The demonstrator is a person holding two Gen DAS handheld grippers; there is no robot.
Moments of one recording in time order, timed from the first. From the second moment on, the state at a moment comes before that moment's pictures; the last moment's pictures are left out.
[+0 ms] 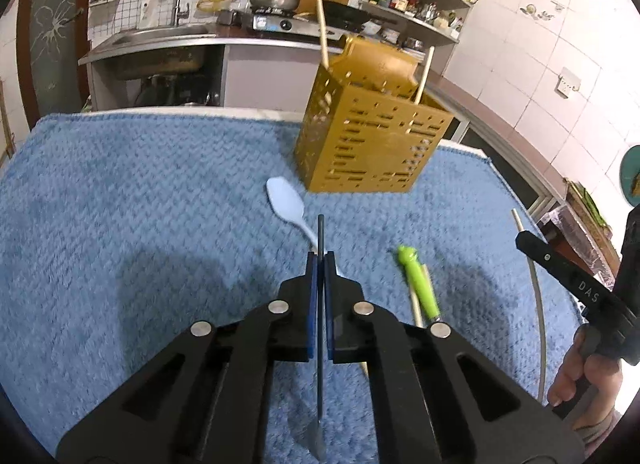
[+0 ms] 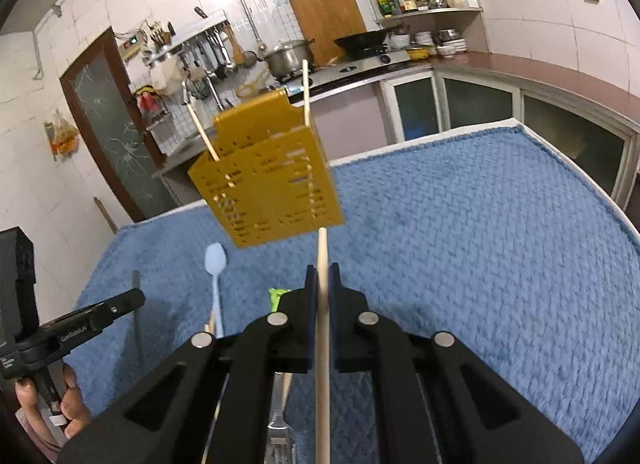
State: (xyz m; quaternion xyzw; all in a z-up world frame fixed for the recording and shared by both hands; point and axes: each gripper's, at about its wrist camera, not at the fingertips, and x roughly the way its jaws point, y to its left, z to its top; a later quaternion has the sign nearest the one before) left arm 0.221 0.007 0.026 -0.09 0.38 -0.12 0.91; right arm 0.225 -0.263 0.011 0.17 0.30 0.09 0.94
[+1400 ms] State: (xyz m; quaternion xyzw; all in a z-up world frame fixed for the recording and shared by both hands) left arm 0.305 -0.027 0.161 -0.05 0.26 -0.14 0.95; right arm 0.329 -0.262 0.143 0.13 0.13 0.09 0.98
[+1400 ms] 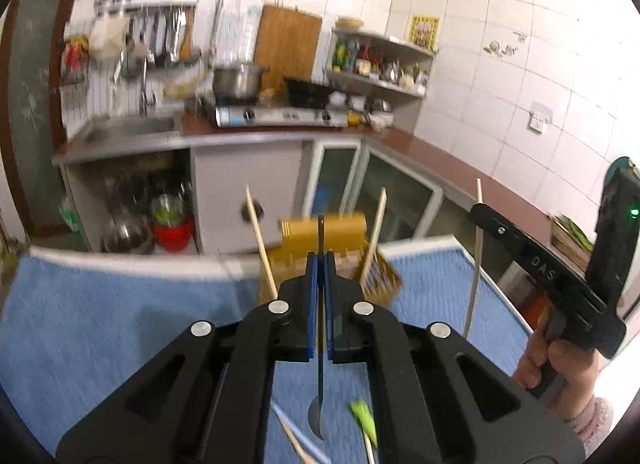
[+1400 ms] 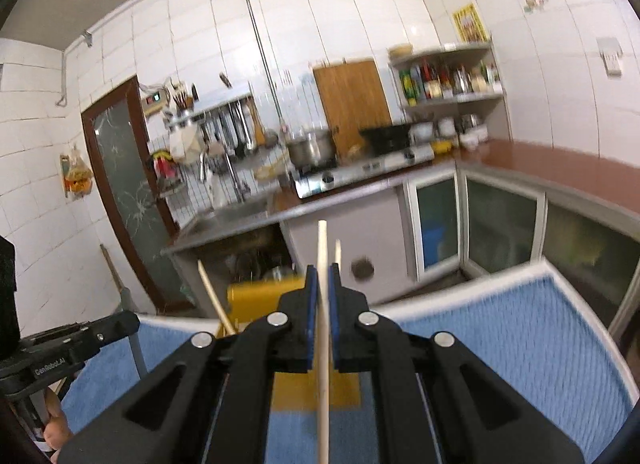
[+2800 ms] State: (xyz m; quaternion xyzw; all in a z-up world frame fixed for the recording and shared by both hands) left arm 0.389 -0.044 0.082 -0.01 0.16 -0.07 0.98; right arm 0.386 -0.228 0.073 0.07 0.02 0.11 0.99
